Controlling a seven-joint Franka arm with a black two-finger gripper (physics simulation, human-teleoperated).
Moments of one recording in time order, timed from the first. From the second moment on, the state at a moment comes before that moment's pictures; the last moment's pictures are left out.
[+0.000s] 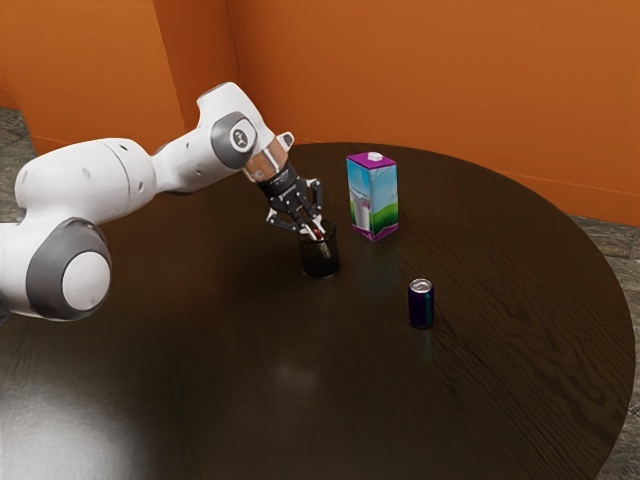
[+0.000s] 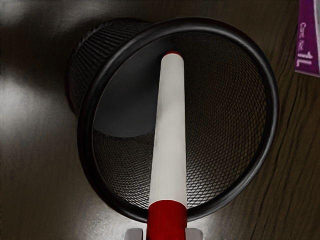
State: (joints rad) arm 0.13 0.89 -0.12 -1.00 -0.40 1.96 -0.82
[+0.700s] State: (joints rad) arm 0.13 0.53 -0.07 -1.18 -0.38 1.83 -0.89
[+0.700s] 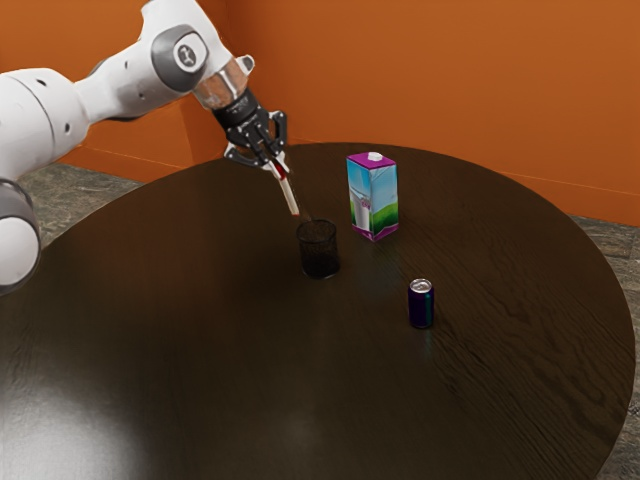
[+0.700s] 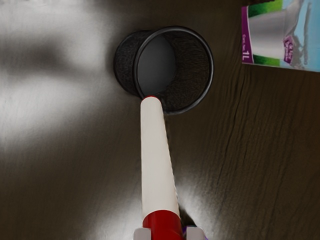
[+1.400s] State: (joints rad) arm 0.20 0.64 -0.02 -1.19 -0.21 2.05 -0.76
